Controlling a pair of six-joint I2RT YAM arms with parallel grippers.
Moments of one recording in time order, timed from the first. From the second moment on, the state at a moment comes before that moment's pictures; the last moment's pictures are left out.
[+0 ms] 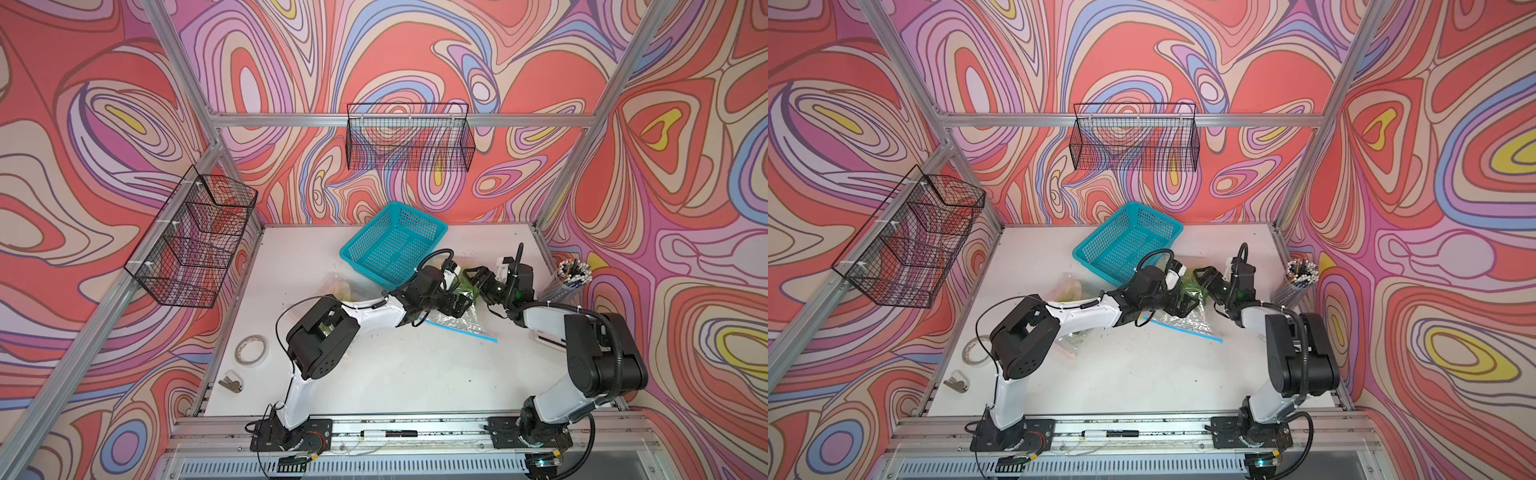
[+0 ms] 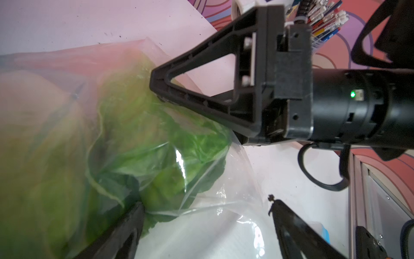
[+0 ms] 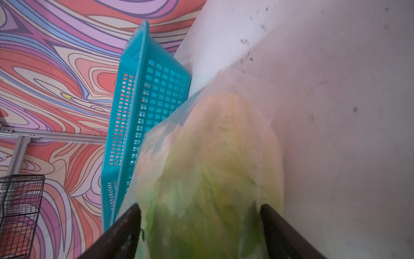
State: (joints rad) left arm -0.87 2.03 1.36 0.18 0.24 -0.39; right arm 0.00 1.63 0.72 0.38 -0.46 0.81
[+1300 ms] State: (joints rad) left arm -0.77 1.77 1.02 0.08 0.36 -0.68; right arm -0.06 1.27 0.73 -0.06 -0.28 0.51
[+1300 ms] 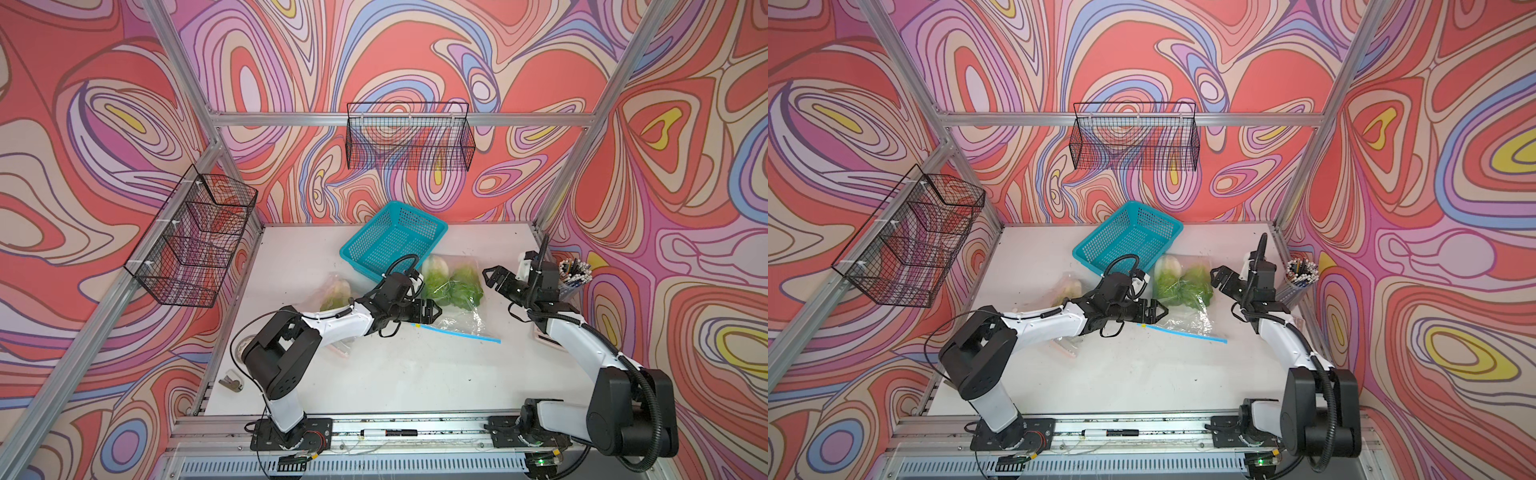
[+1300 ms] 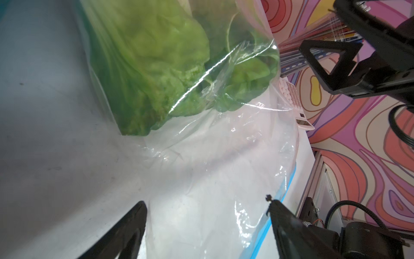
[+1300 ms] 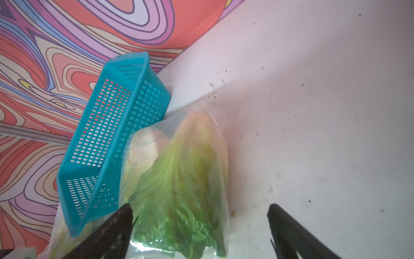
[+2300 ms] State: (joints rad) left arm -0.82 1.99 1.21 0.33 0.48 -0.97; right arm -0.08 1.14 0.70 -0.26 -0.22 0.45
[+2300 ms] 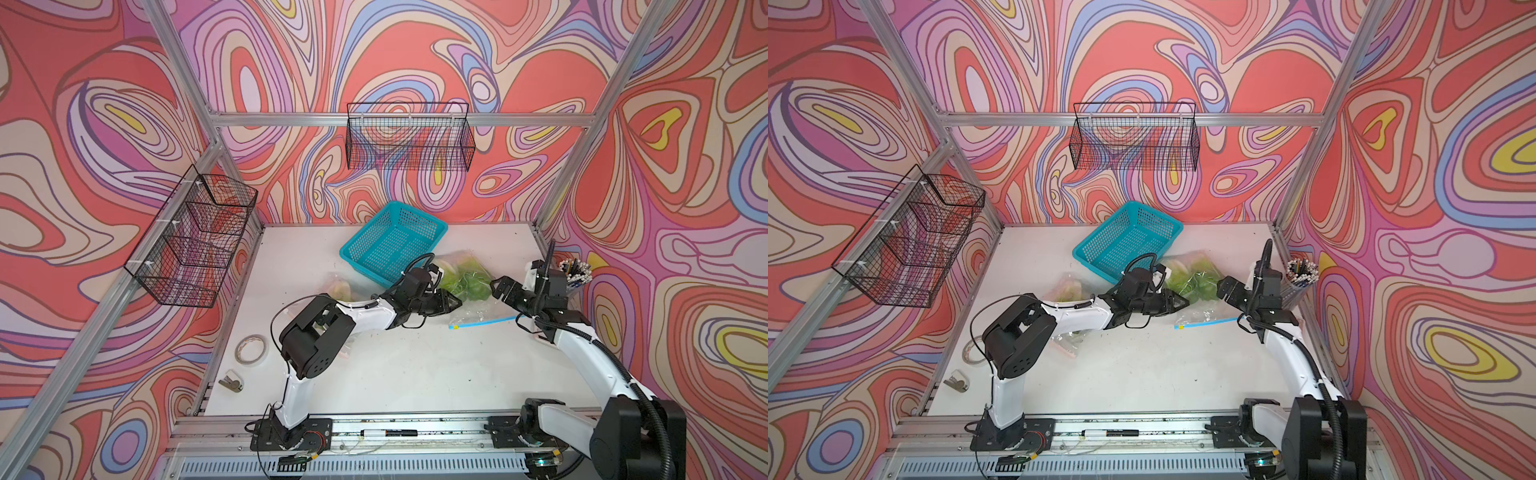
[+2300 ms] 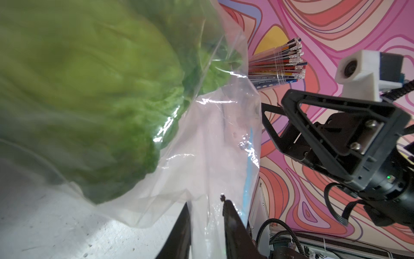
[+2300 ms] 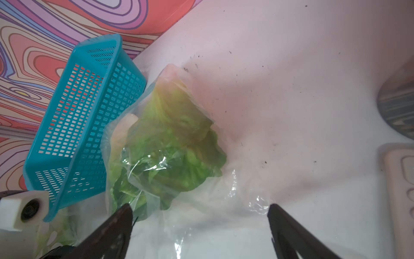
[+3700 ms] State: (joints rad) left arm -0.81 1.95 1.19 0.21 0.46 -0.89; right arm -0.08 0.71 0.43 -0.57 -0.31 0.79
